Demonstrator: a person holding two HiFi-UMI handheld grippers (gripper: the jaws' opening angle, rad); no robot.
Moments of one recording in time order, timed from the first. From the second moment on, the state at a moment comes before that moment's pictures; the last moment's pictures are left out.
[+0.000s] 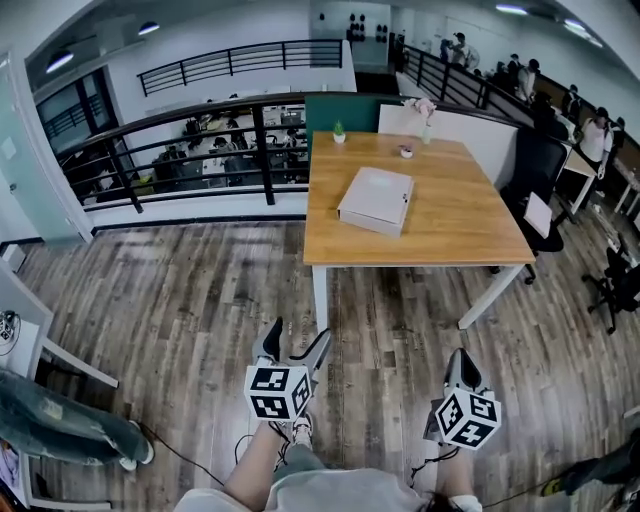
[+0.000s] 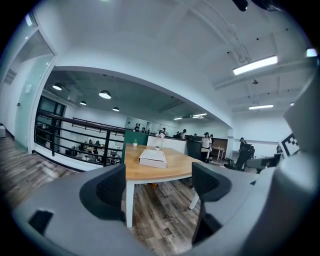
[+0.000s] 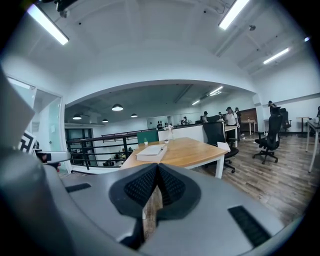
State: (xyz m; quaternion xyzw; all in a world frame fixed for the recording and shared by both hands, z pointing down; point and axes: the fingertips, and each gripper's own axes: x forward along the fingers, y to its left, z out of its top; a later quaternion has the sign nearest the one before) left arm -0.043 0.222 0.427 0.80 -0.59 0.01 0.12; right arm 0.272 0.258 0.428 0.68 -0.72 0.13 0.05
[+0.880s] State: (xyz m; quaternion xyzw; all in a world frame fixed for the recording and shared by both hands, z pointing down) left arm -0.128 0.013 0.421 0.84 -0.53 0.03 0.11; right arm 0.189 0.100 0.426 0.73 -0.66 0.15 0.03
